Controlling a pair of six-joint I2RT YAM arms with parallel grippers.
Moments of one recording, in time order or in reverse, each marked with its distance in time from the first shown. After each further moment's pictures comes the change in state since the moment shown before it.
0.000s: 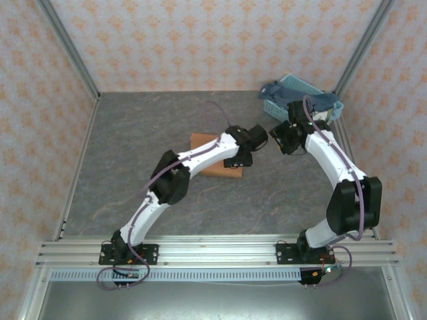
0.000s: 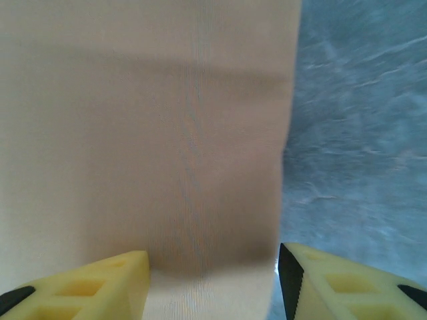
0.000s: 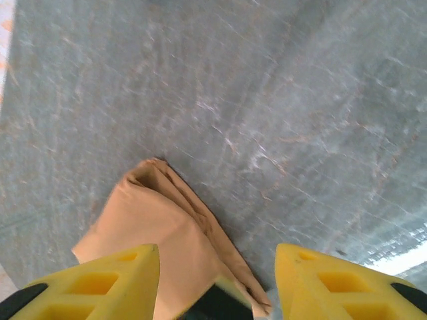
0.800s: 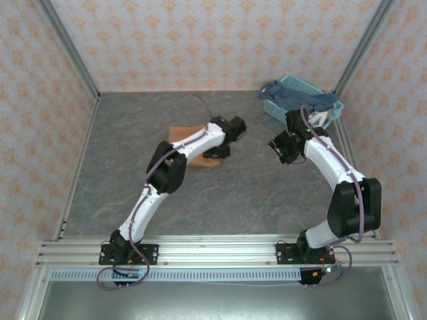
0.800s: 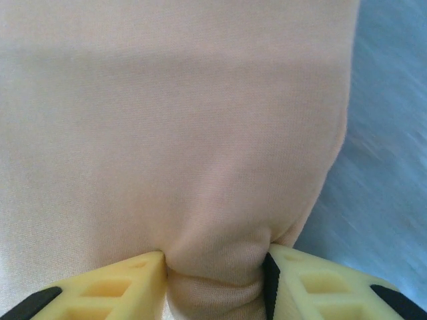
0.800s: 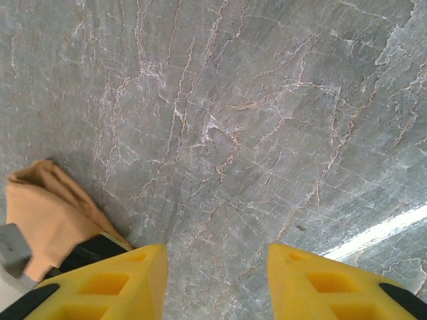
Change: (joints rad) left arm 0.227 0.041 -0.044 -0.029 -0.098 0.153; right arm 0.002 -0.022 -0.082 -0.015 -0.030 0.000
